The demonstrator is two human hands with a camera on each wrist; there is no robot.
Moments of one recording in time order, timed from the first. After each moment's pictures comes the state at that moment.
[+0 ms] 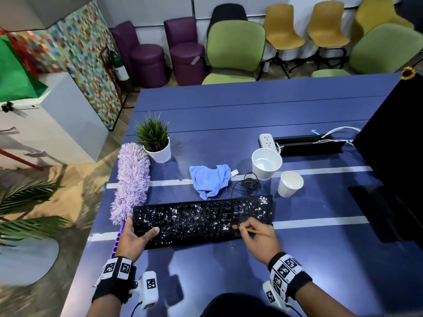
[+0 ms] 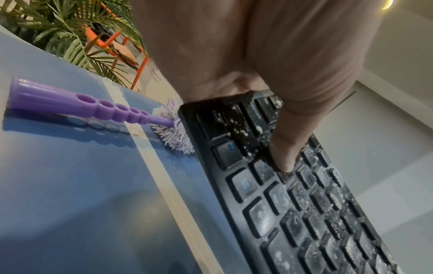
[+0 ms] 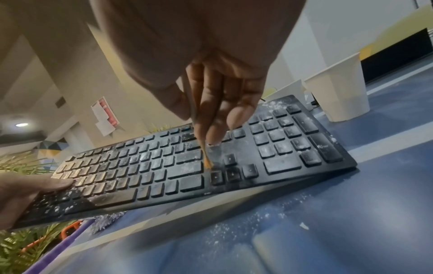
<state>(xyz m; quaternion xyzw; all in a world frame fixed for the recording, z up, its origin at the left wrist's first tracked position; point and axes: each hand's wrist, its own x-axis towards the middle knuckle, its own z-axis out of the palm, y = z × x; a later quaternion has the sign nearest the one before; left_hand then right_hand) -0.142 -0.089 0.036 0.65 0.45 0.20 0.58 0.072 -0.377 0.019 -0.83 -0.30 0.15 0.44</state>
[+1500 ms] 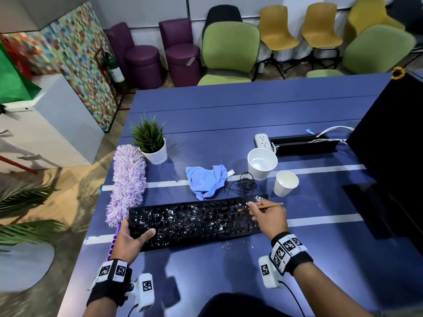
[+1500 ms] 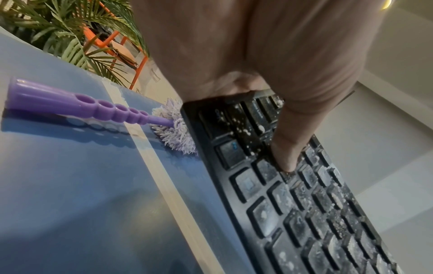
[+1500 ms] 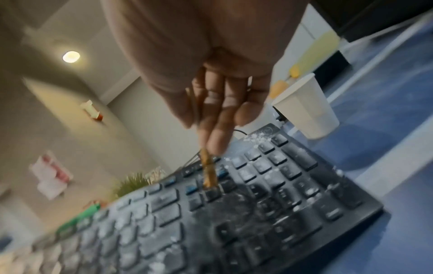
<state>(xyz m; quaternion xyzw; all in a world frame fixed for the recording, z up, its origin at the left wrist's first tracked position) -0.142 -0.090 0.038 0.66 0.43 0.20 0.58 0.125 -0.366 0.041 -0.88 -0.12 0.13 0.44</state>
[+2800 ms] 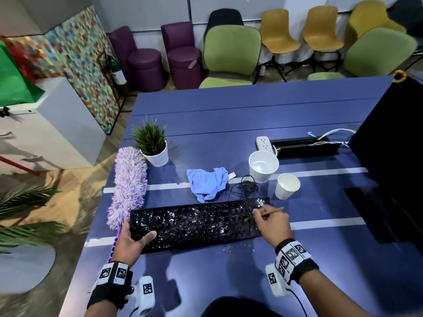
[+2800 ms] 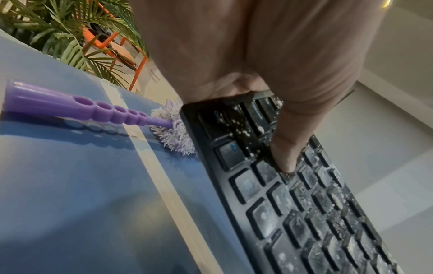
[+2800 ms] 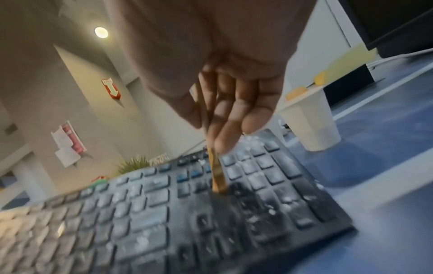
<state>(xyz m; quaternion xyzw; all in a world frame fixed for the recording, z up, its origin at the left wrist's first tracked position) -0.144 -0.082 0.033 0.67 0.45 0.18 0.56 0.121 -0.375 0.039 -0.92 -0.16 0.10 0.35</state>
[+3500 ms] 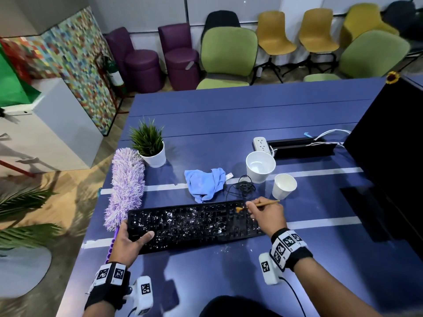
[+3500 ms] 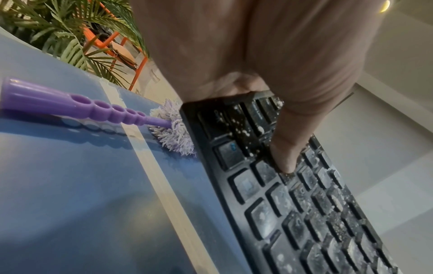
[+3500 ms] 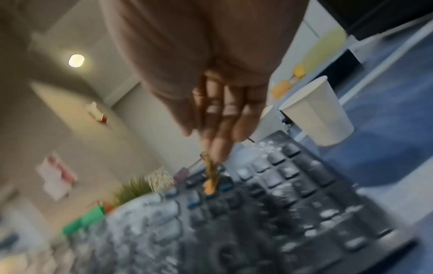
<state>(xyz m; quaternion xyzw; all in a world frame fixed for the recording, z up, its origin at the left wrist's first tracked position) -0.139 -0.089 0.037 0.67 0.44 0.20 0.57 0.135 -0.362 0.054 -0.87 -0.15 0.14 0.45</state>
